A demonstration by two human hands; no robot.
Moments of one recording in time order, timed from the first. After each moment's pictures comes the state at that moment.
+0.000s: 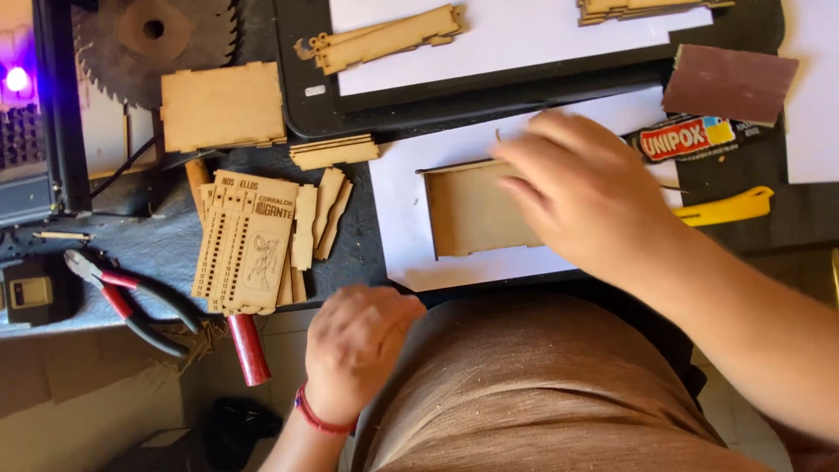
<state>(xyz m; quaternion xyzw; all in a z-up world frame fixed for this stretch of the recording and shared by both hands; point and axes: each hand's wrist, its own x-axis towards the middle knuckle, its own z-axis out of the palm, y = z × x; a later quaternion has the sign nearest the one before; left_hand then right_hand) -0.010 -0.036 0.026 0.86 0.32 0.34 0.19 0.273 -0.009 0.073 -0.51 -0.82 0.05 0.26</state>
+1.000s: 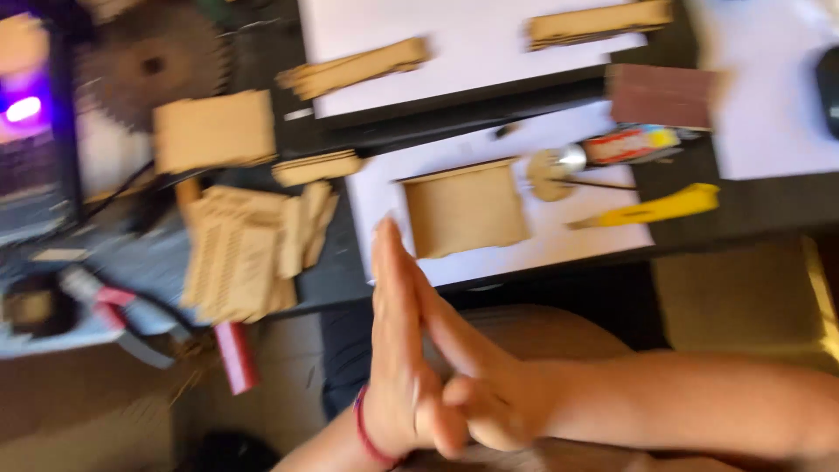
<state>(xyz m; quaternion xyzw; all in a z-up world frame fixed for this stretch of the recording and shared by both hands) 0.055 -0.074 0.071 0.77 0.31 0.42 0.38 0.188 -0.100 0.076 -0.24 -0.64 0.54 0.50</state>
